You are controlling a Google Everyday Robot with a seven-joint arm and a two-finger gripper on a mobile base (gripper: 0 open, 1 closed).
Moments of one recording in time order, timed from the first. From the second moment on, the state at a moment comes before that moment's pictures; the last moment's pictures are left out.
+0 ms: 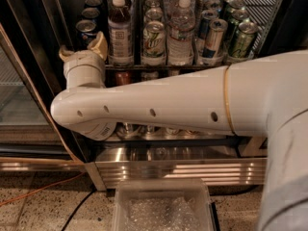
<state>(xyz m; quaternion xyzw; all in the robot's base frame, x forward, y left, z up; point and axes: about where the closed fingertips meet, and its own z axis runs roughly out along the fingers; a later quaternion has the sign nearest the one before) 0.665 0.188 0.938 -0.16 0.65 0.00 0.74</state>
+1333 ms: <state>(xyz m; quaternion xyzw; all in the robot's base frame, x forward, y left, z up) 0.707 0.186 0.938 -0.13 0.65 -0.03 0.75</state>
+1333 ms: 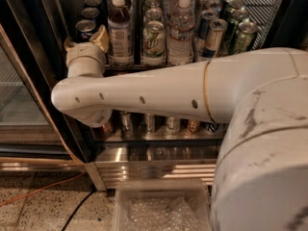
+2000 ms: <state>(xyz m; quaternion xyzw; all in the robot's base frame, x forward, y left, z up) 0.716 0.183 0.935 -0.13 0.65 -0.03 0.75</state>
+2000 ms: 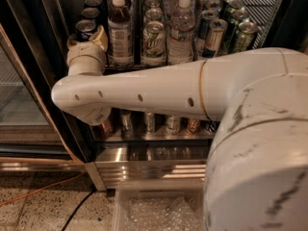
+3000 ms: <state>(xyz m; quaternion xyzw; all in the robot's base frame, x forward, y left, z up) 0.716 0.183 0.935 -0.13 0.65 -0.03 0.75</state>
